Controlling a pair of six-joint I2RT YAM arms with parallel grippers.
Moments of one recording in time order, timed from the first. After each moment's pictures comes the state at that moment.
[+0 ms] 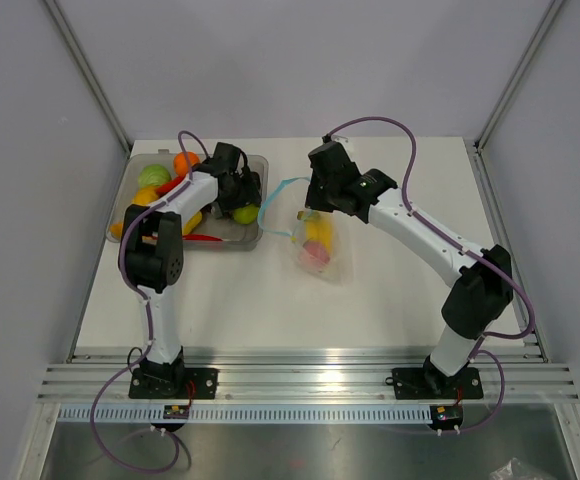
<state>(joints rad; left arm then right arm) -0.26 2.05 1.60 -0.60 -0.04 -0.62 0.69 1.73 1.64 -0.66 0.22 0.69</state>
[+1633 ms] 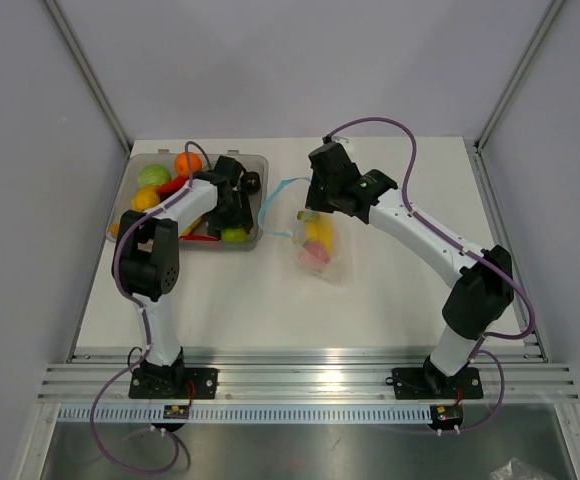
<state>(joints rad) -0.29 1.97 1.48 -0.77 -0.09 -0.49 0.69 1.72 1.64 -0.66 0.22 0.69</state>
